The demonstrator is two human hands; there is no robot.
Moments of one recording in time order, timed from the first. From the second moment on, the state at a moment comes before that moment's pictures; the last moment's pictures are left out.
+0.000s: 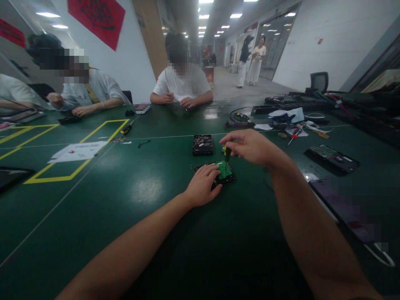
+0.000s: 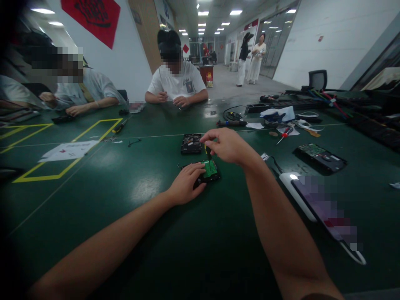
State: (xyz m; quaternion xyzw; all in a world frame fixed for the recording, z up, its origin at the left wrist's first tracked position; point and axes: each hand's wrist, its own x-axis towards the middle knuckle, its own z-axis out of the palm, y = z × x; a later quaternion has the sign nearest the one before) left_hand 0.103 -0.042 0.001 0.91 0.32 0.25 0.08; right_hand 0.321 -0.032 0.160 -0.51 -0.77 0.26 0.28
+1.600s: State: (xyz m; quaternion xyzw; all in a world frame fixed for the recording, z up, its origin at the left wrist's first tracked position) left_hand 0.103 -0.042 0.002 0.91 0.33 0.24 0.07; right_hand 0.317 -0.036 0.165 -0.52 -0.77 0.23 0.29
